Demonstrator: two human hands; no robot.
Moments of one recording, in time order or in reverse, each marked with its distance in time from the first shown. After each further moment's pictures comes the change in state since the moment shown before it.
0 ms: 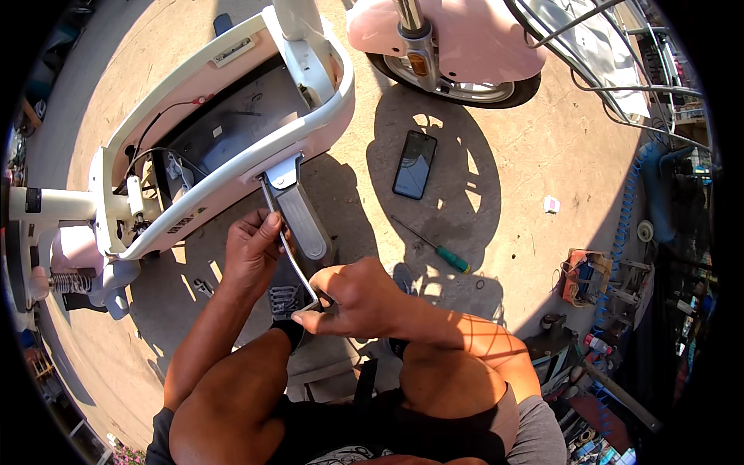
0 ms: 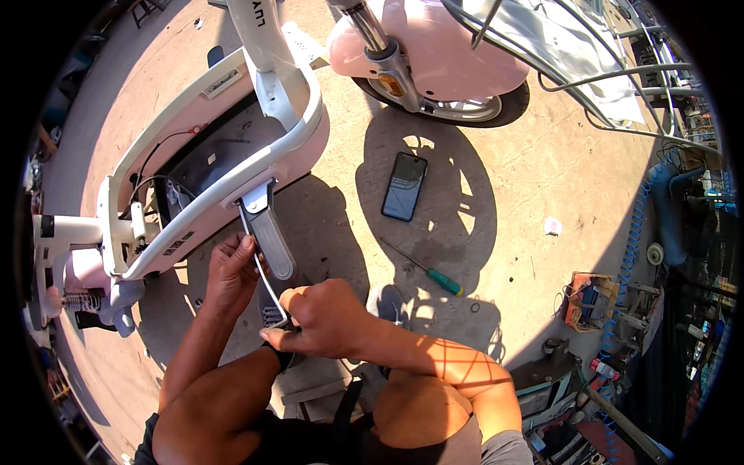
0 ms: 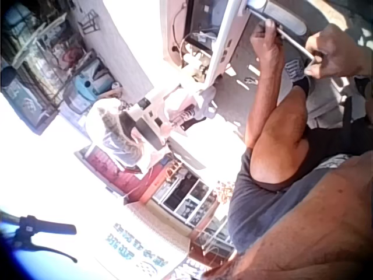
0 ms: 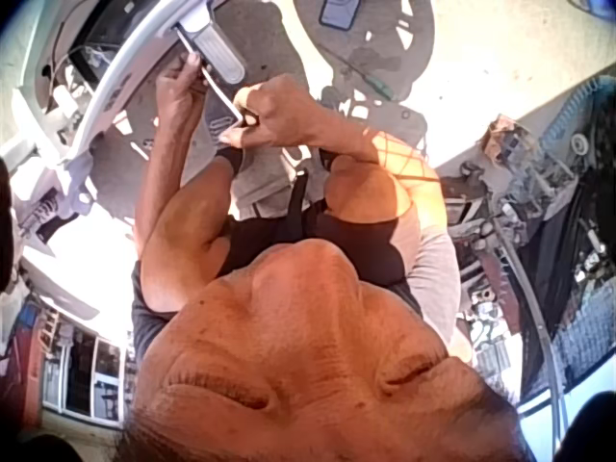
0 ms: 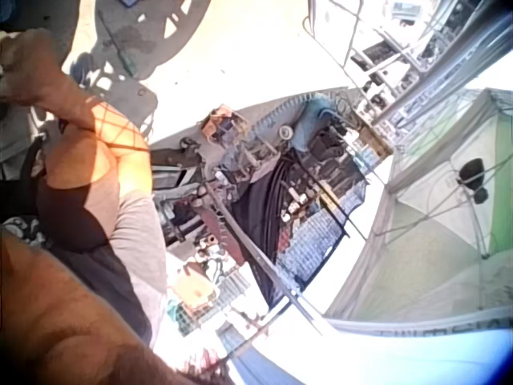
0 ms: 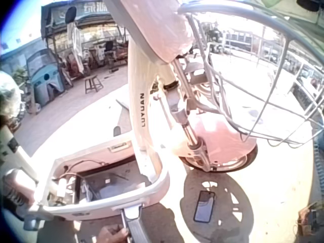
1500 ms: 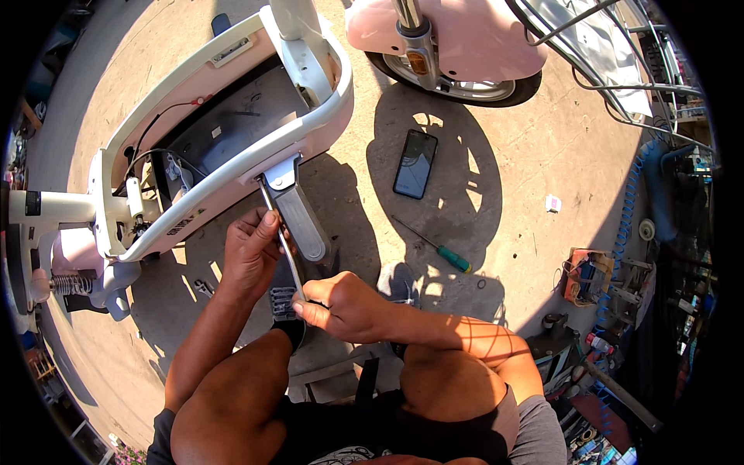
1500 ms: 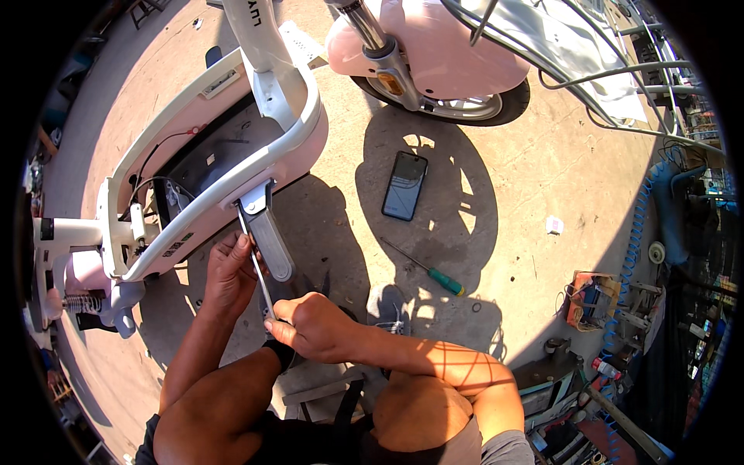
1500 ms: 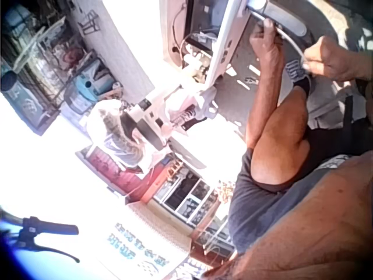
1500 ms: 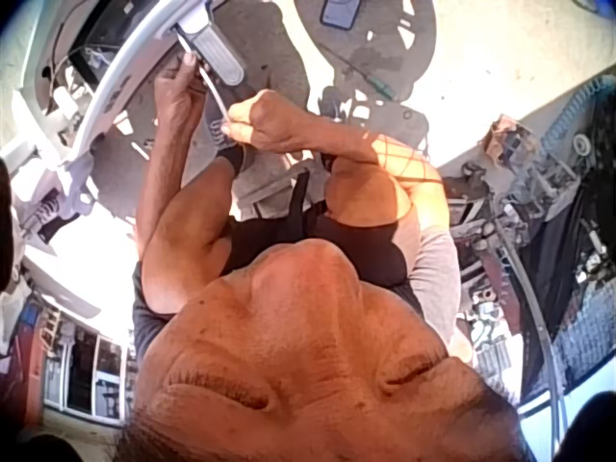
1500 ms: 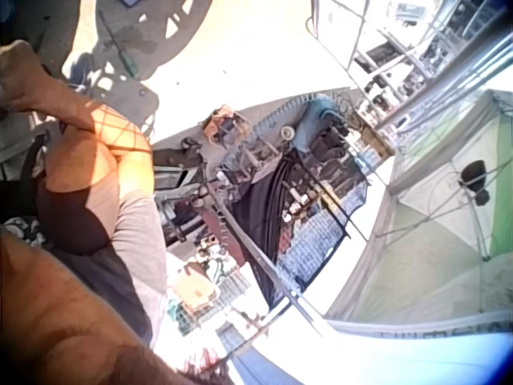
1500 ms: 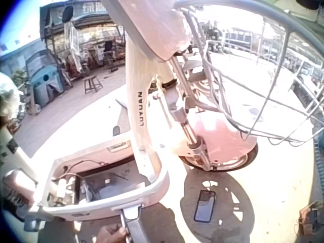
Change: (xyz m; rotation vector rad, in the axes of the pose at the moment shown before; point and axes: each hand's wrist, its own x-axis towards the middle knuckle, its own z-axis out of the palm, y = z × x) left_hand 0.001 0.002 0.004 -0.027 -0.028 0.025; right_hand -0.004 0.010 0.029 0.334 -0.065 0.066
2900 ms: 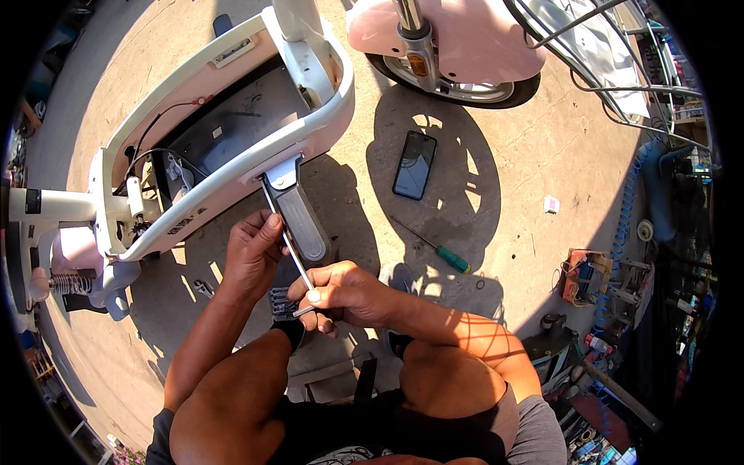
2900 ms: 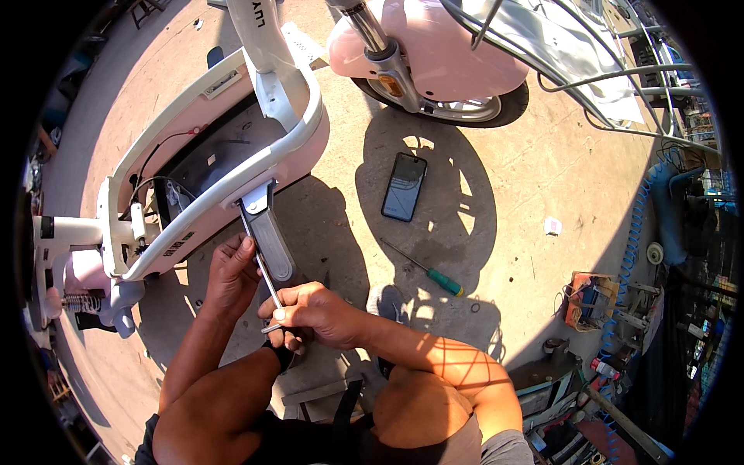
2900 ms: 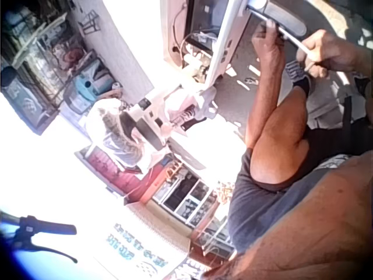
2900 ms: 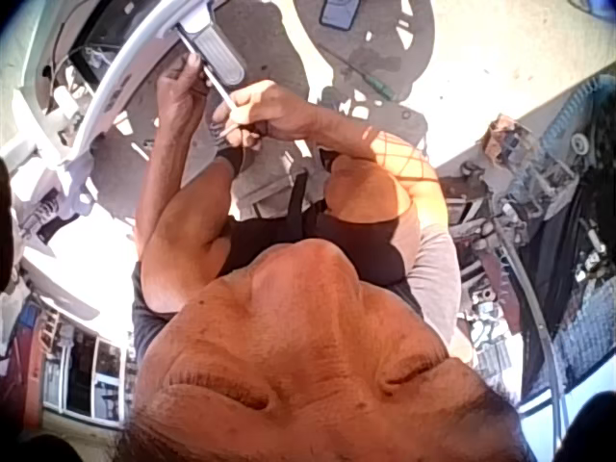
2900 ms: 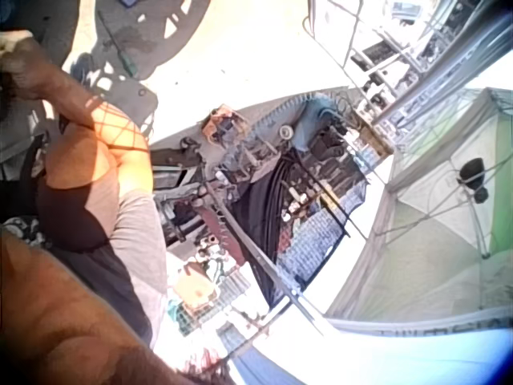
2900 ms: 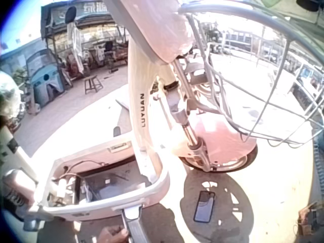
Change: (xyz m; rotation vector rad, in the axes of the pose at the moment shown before) left_hand -0.001 0.000 0.001 0.010 -0.005 -0.037; right_hand 0.000 0.008 -0.012 1.234 -0.250 0.438
